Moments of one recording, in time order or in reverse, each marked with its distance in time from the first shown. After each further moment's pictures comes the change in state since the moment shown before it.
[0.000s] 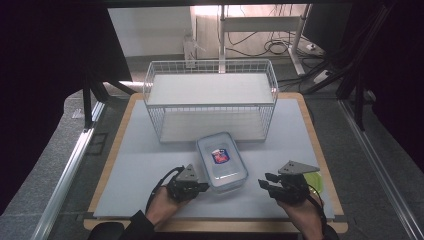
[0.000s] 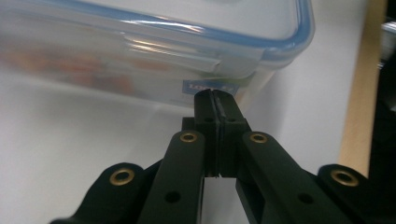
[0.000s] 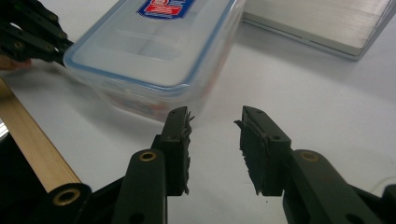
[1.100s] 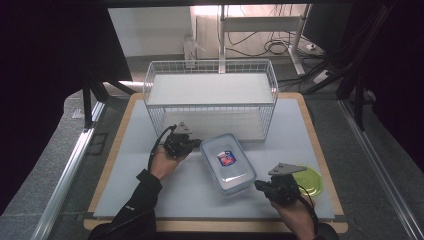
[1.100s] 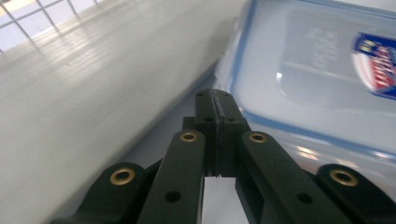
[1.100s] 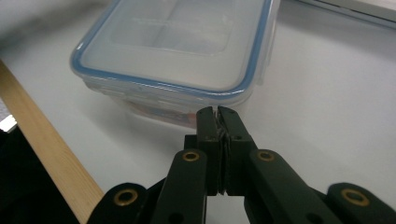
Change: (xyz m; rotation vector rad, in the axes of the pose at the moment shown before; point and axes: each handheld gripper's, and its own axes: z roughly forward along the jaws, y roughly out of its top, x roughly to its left) left arm 0.108 0.048 -0.017 -0.054 0.234 -0.109; right arm 0.008 -0.004 0.020 0.086 0.026 0.029
